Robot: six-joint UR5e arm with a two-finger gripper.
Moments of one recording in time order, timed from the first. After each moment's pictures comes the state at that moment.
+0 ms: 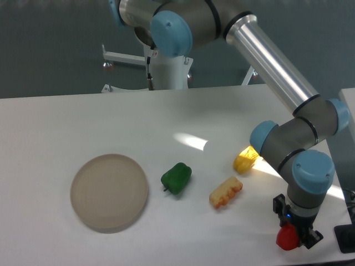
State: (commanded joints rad) arm 2.37 -2.63 -0.56 -1.28 1.57 1.55
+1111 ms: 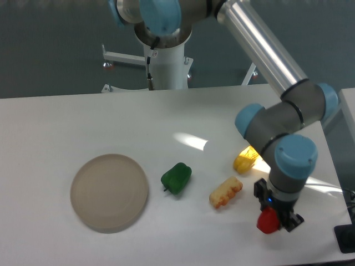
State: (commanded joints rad) arm 2.33 -2.33 -0.94 -1.30 1.54 1.45
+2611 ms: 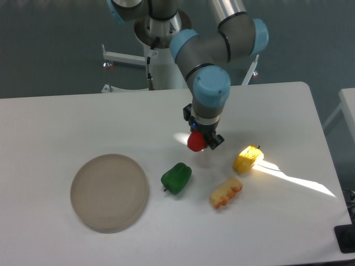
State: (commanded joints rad) arm 2.22 -1.94 -1.58 -1.31 1.62 1.27
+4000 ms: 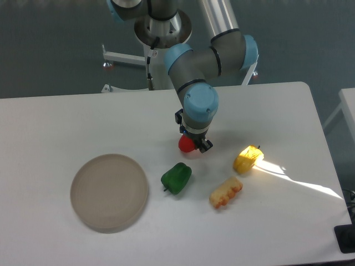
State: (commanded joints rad) arm 2.22 -1.99 -1.62 -1.30 1.61 1.28
